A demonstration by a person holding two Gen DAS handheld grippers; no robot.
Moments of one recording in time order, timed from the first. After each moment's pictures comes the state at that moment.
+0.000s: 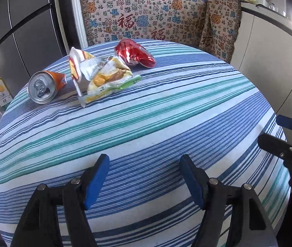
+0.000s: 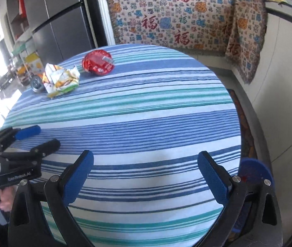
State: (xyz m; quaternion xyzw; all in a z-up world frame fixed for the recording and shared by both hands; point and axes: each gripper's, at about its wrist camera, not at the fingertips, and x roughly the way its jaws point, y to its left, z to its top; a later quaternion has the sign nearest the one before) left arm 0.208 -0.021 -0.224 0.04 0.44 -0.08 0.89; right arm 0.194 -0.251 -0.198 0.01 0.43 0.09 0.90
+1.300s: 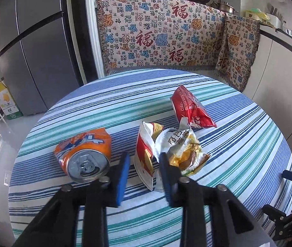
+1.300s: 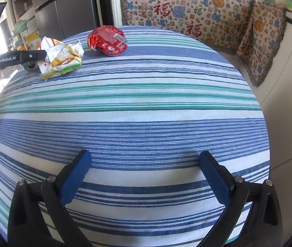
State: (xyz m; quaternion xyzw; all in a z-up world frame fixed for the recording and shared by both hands) left arm 0.306 0.046 -0.186 0.03 0.40 -0.07 0.91; right arm 0.222 -0.211 -0.229 -0.04 0.47 0.10 0.88
